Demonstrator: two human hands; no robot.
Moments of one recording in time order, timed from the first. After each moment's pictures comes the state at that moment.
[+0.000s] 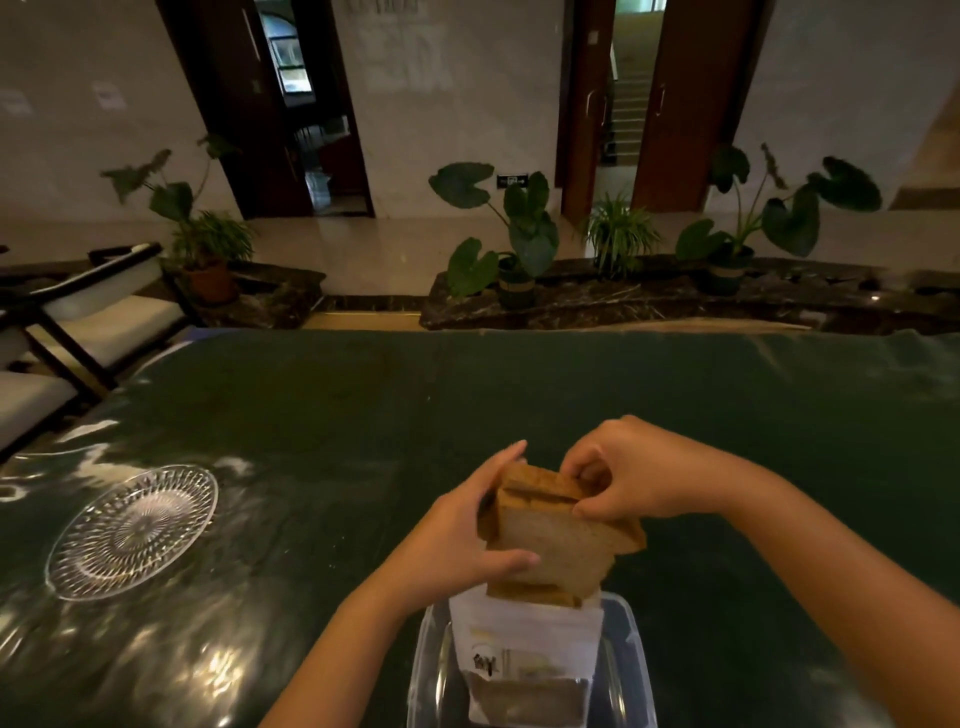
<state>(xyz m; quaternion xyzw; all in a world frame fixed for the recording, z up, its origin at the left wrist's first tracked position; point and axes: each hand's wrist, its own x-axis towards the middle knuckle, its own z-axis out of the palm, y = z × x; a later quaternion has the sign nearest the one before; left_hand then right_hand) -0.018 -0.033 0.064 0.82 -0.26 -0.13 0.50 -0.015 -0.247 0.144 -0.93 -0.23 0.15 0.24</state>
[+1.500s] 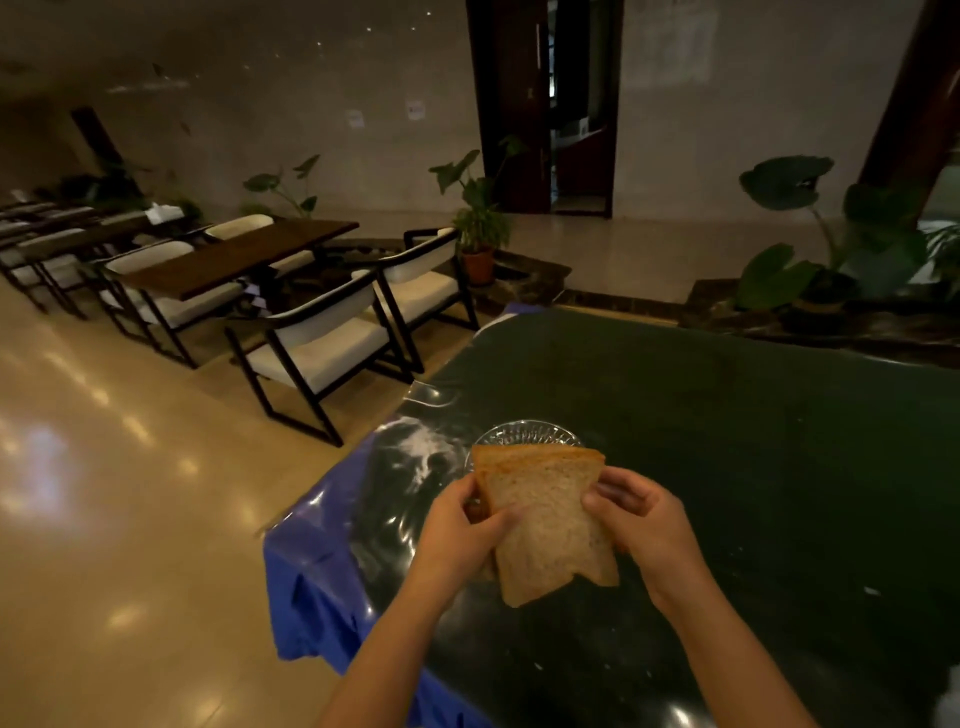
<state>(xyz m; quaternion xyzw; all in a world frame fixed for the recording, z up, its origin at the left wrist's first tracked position) -0.090 0.447 0.049 0.79 0.13 0.08 0.59 -0.033 0.258 0.040 -0.66 -0.07 0.12 0.74</state>
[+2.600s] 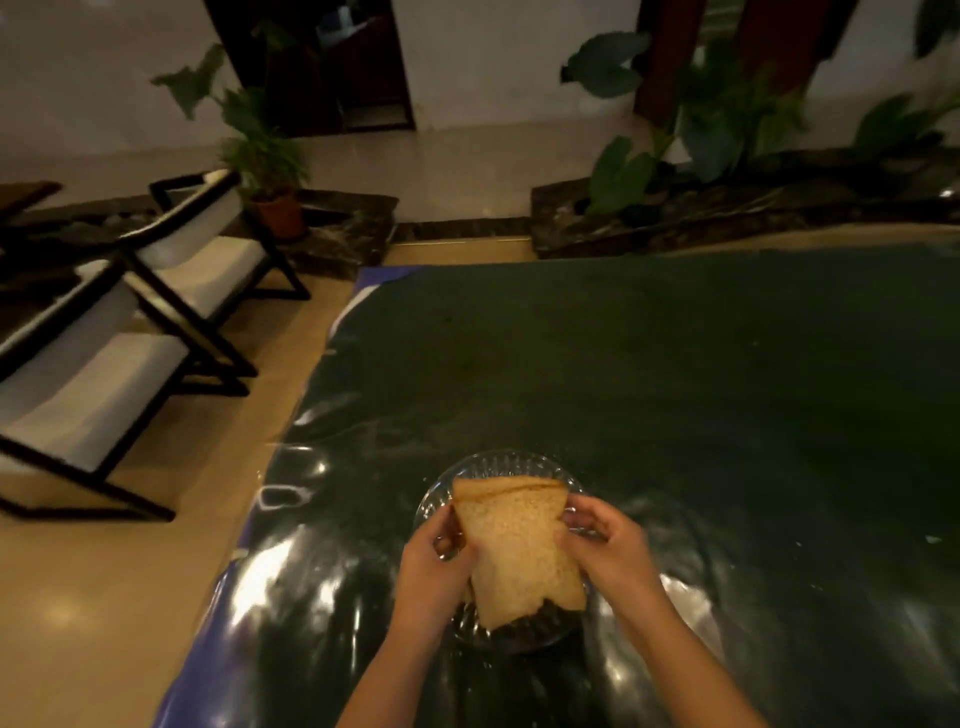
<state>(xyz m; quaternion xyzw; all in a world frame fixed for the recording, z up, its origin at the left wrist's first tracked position) 0.166 0.569 -0.075 0.79 0.09 -0.10 0.60 0.153 0.390 -0.087 -0.70 0.20 0.05 0.68</state>
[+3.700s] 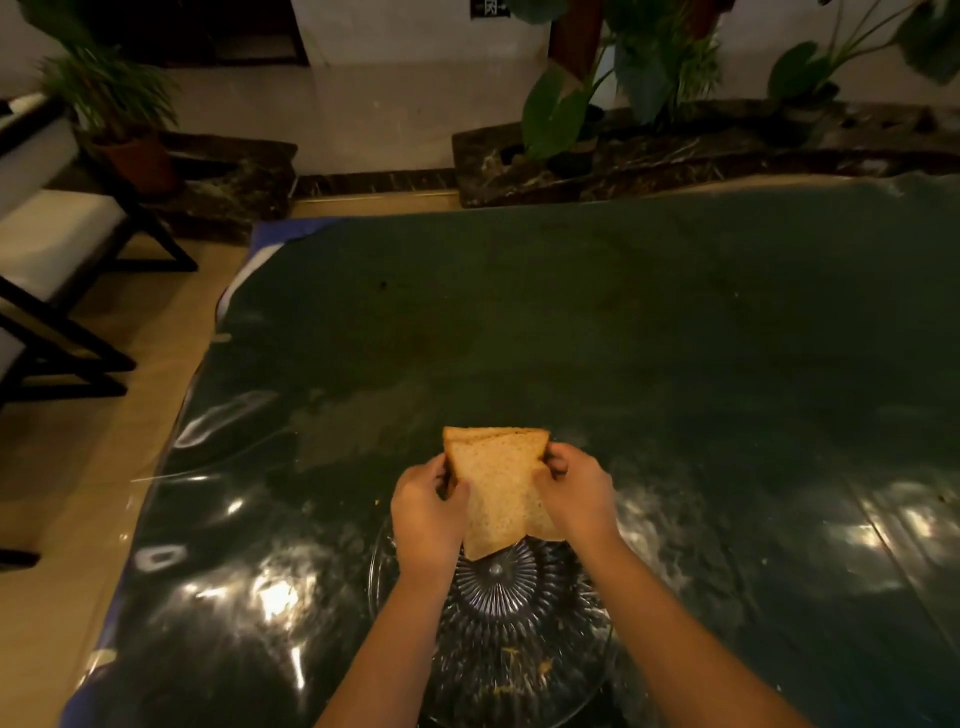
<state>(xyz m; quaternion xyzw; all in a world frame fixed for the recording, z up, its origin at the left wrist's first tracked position) 0.290 0.546 -0.168 0.88 0.06 -0.01 0.48 0.268 0.404 -0.171 -0.84 0.30 -0.02 0.45</state>
